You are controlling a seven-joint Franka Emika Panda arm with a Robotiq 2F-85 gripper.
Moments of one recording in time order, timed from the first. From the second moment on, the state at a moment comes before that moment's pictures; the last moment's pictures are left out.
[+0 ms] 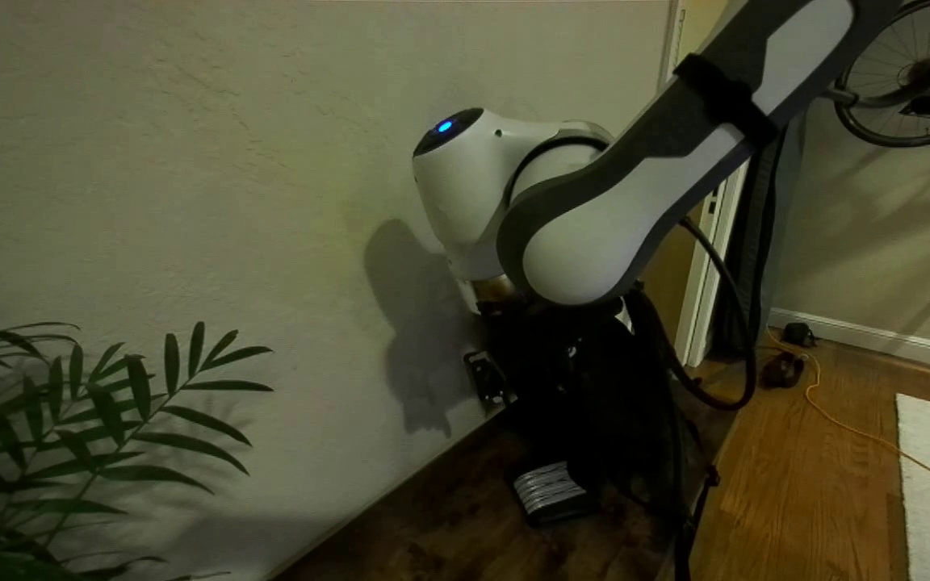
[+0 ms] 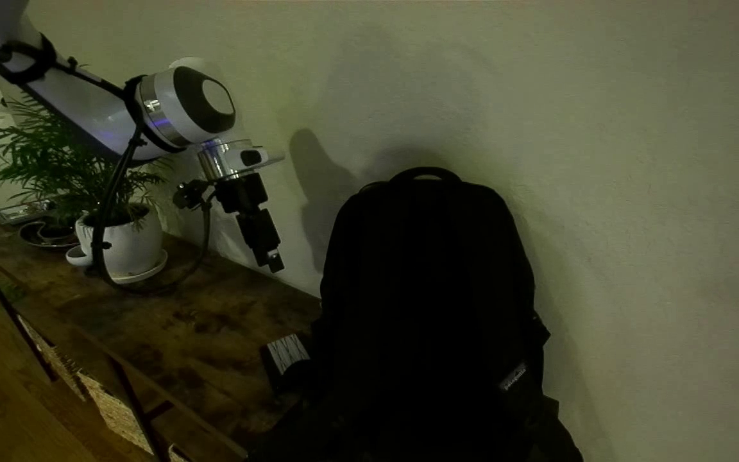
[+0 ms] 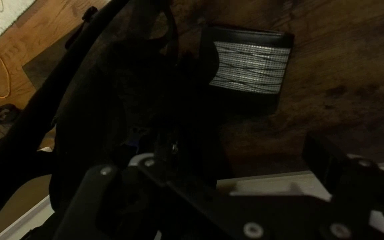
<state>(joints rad) 0.29 0.68 -0.13 -1.70 -0.41 2.20 0.95</state>
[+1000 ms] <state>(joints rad) 0.29 0.75 -0.11 -1.68 -0.40 2.17 0.94</state>
